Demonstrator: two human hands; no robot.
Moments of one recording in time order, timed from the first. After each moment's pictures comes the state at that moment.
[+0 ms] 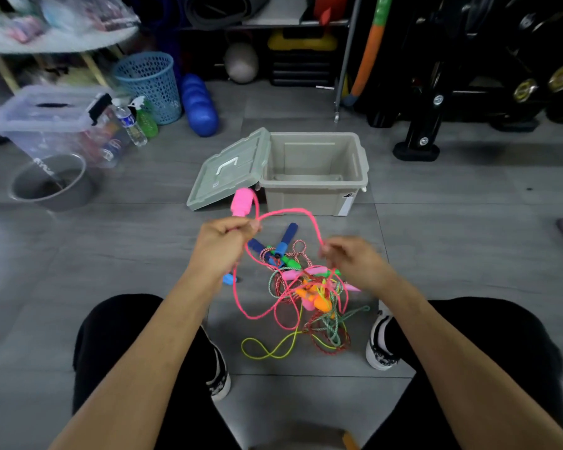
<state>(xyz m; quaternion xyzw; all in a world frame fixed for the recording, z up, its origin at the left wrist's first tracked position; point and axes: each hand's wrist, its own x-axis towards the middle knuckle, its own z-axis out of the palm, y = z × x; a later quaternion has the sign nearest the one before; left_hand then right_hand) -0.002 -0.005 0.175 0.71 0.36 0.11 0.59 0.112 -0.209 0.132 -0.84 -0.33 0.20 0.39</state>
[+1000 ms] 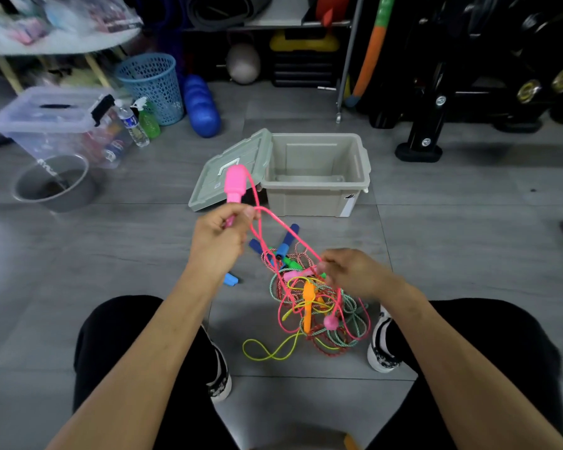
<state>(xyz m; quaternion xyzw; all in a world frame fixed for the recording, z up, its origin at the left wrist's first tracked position) -0.005 -0.010 0.191 0.71 0.29 0.19 0.61 0.106 -0.207 0.142 -0.84 -0.32 0.32 0.28</state>
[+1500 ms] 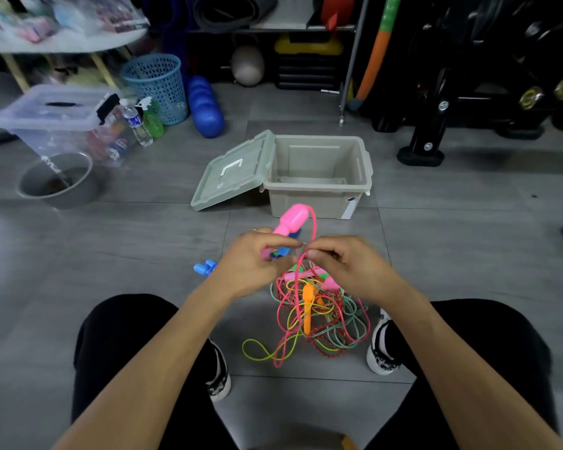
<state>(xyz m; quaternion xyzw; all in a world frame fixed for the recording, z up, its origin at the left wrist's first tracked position) -0.009 -0.026 0.175 0.88 0.13 0.03 0.46 0.087 -0.199 0.172 -0.78 -0.45 0.17 0.40</state>
